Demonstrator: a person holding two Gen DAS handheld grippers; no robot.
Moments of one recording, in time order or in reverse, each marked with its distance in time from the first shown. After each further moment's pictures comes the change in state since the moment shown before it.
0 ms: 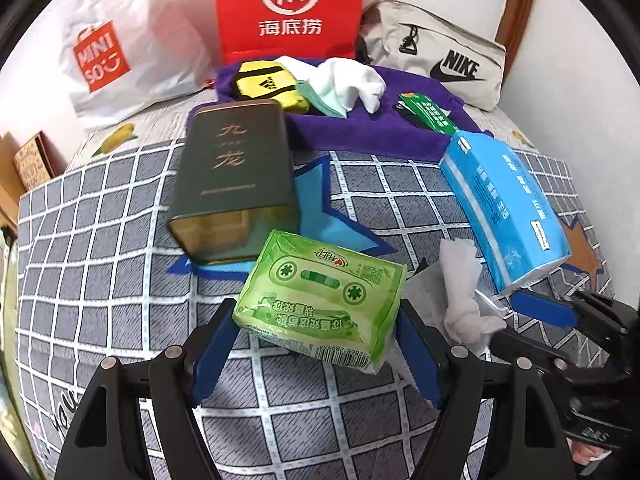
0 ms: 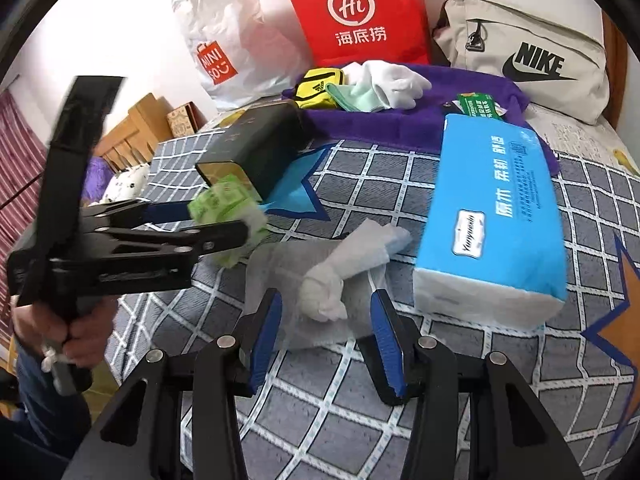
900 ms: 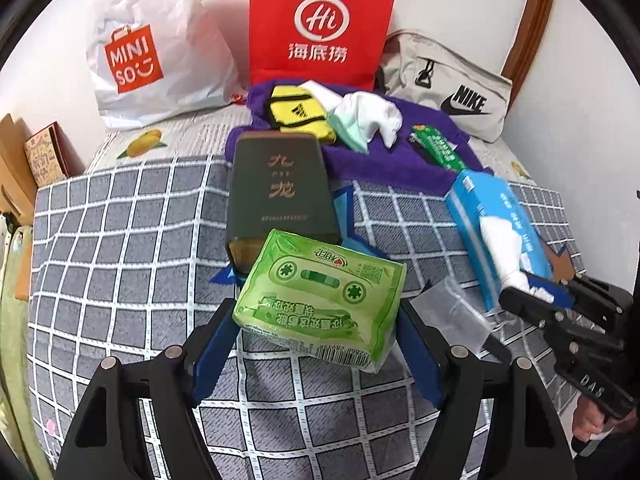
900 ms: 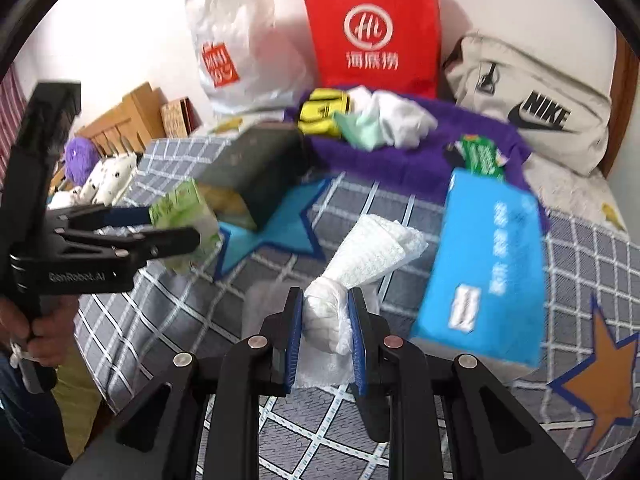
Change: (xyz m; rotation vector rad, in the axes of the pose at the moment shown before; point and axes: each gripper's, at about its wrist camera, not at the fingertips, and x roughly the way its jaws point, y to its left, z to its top) left arm -0.038 0.028 0.015 -0.057 -0.047 -0.027; right arm -0.022 0.016 0.036 -0.098 -0.050 -0.087
